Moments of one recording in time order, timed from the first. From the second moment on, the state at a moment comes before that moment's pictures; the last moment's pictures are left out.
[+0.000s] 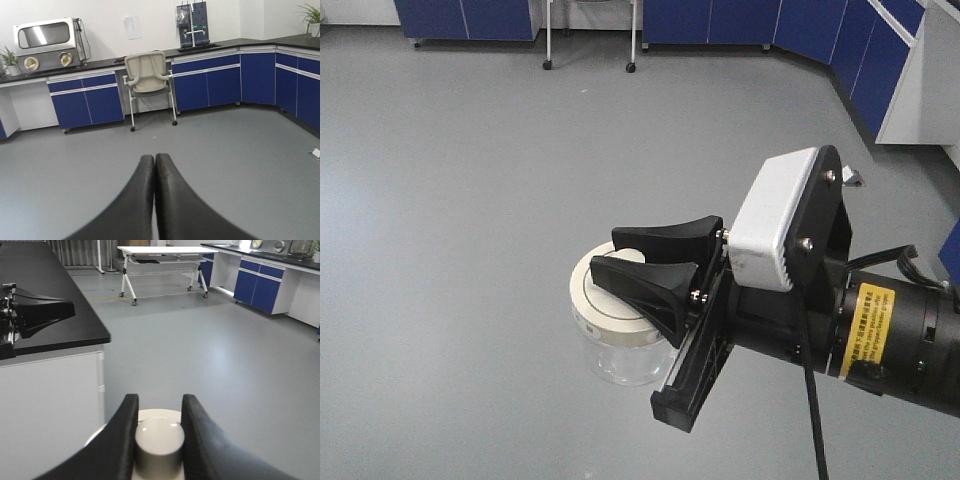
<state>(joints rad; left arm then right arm) -0.04 0.38 -0.21 0.04 -0.10 0.04 0.66 1.14 -0.72 -1.17 -0.47 0.99</state>
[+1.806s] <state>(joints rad) -0.04 0.38 -0.21 0.04 -0.10 0.04 0.66 1.14 -0.72 -1.17 -0.46 0.99</state>
